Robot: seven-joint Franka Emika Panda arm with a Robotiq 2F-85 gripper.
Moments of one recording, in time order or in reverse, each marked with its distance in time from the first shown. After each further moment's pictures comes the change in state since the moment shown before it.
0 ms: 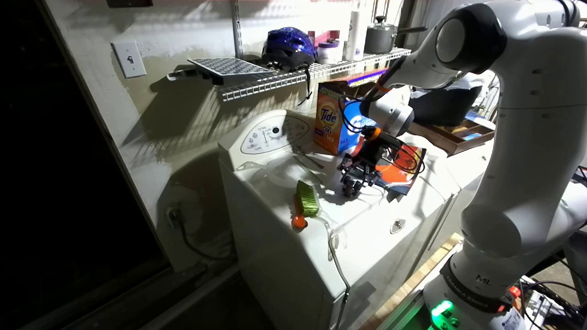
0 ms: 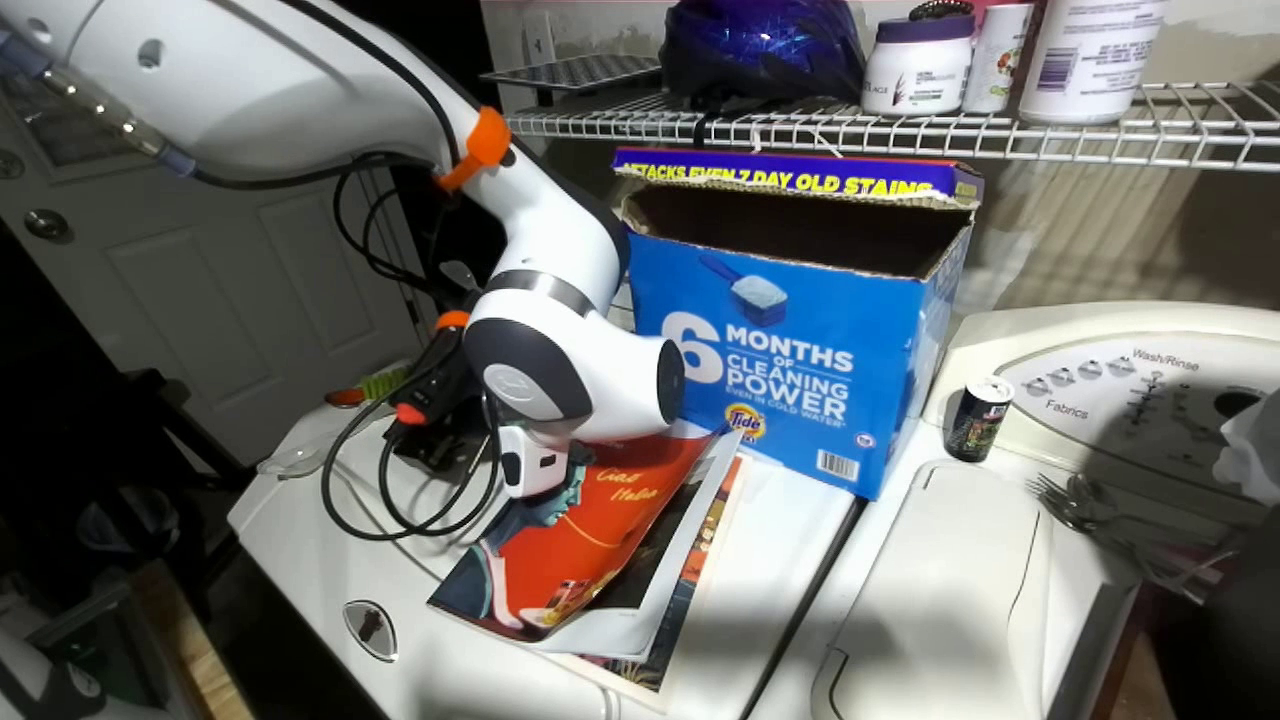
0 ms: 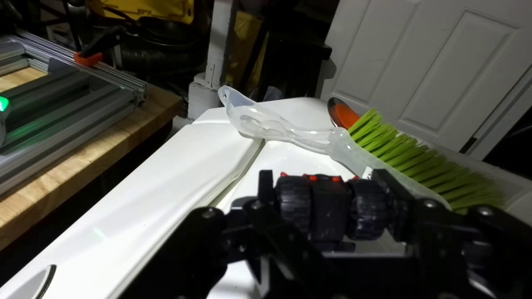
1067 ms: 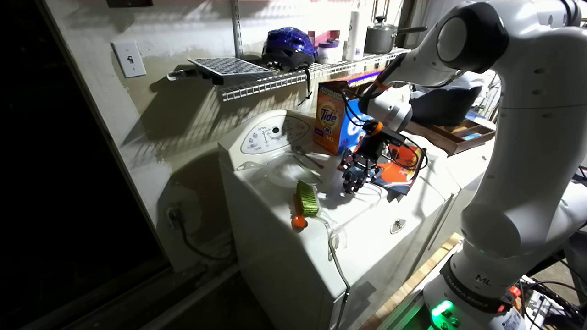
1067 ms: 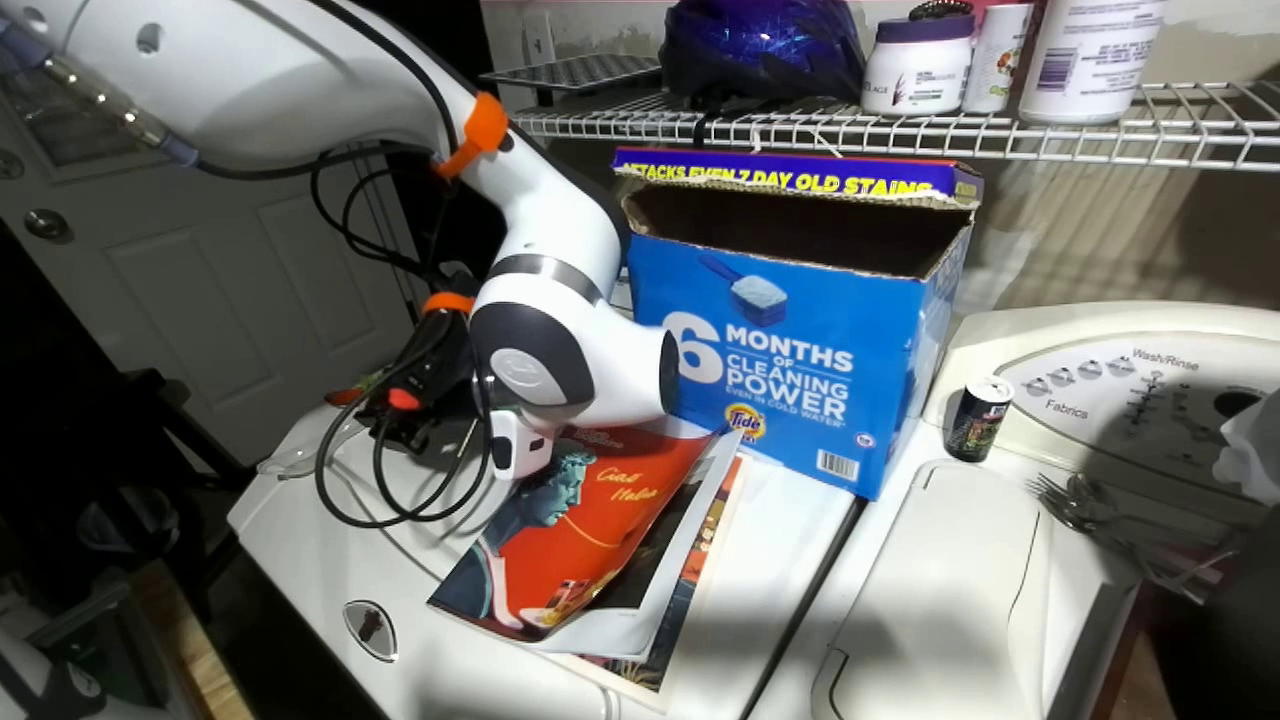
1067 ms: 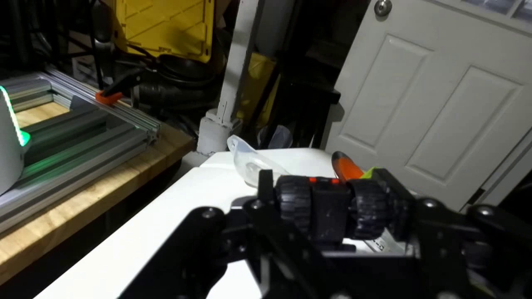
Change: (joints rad) arm -0.007 -0.006 0.016 0.024 -0.023 -0.141 -0.031
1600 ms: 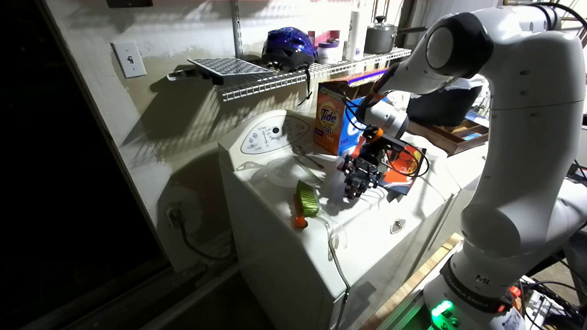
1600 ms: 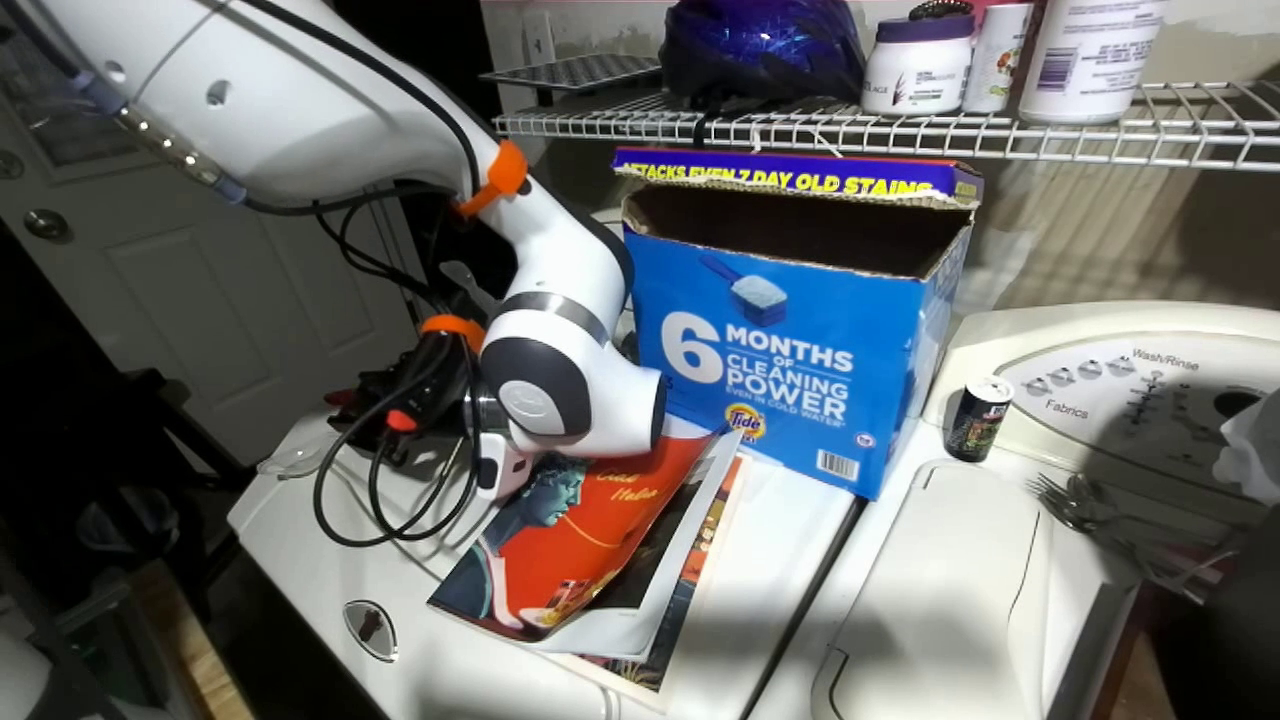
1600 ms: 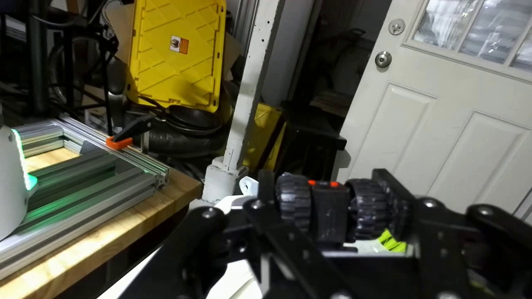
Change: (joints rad) arm 0.000 0.075 0.007 0.006 0.001 -0.106 -0.039
